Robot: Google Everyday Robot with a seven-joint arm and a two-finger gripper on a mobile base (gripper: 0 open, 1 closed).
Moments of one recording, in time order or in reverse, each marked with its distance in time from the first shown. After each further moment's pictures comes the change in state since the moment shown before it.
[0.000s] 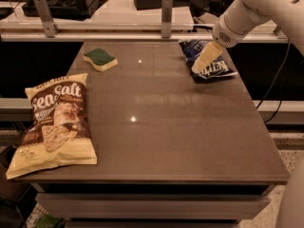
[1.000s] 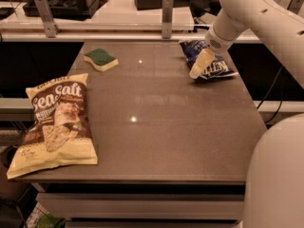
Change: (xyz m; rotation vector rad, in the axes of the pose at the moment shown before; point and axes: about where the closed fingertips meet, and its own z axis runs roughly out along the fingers) arm 0.008 -0.010 0.048 0.015 0.113 -0.006
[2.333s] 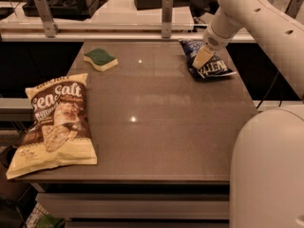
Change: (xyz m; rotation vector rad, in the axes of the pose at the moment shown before) arm -0.007 -0.011 0.016 -0.021 0.000 -0.008
